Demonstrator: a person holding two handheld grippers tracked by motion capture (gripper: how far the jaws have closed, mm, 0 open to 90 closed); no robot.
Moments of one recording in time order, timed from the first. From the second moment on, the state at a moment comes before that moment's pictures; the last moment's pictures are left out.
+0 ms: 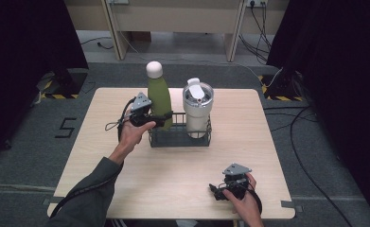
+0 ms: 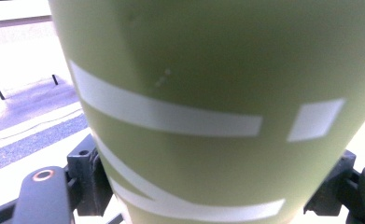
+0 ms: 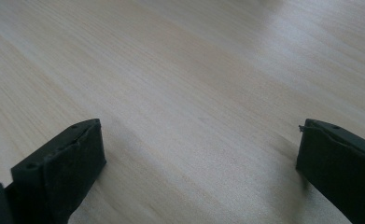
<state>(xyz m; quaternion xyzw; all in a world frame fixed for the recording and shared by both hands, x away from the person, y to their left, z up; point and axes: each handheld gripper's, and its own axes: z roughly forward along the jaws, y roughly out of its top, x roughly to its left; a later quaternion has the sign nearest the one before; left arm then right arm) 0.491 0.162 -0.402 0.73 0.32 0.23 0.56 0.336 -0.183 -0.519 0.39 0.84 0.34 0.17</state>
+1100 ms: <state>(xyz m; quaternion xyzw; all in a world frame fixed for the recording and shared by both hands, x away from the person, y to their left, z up) 0.501 0.157 -0.431 0.74 0.33 0.21 0.55 0.335 -0.183 -0.519 0.40 0.84 0.34 0.17</state>
